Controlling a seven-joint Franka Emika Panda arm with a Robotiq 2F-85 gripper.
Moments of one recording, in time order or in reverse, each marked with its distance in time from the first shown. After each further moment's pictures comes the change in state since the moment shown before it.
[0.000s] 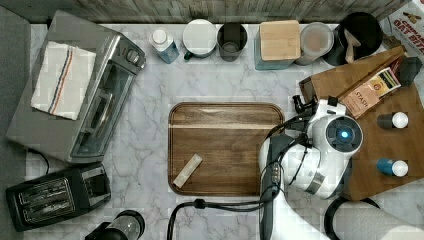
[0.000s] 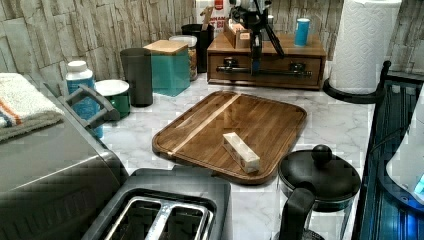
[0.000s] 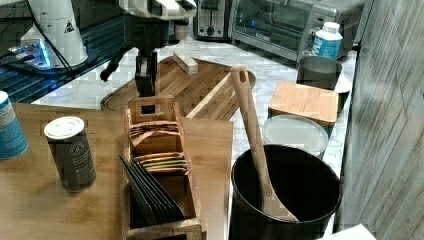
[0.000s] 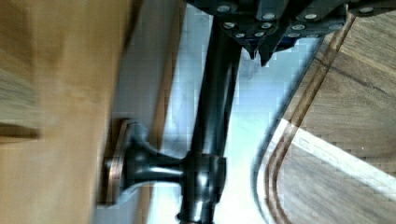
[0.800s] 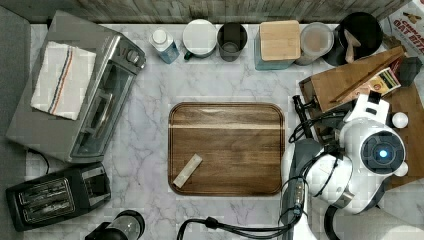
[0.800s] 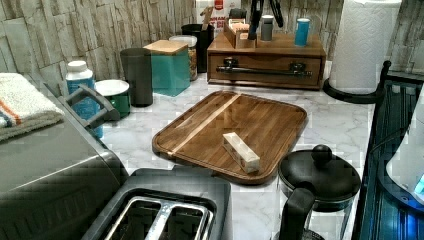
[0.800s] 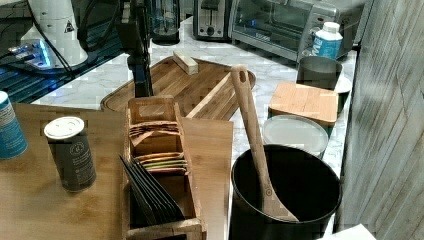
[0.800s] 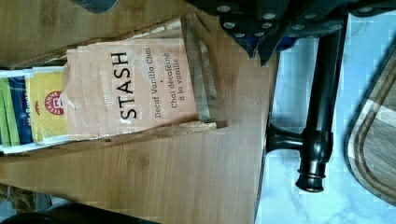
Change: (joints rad) arm -0.011 -0.100 -0.058 0.066 -0.058 0.050 0.000
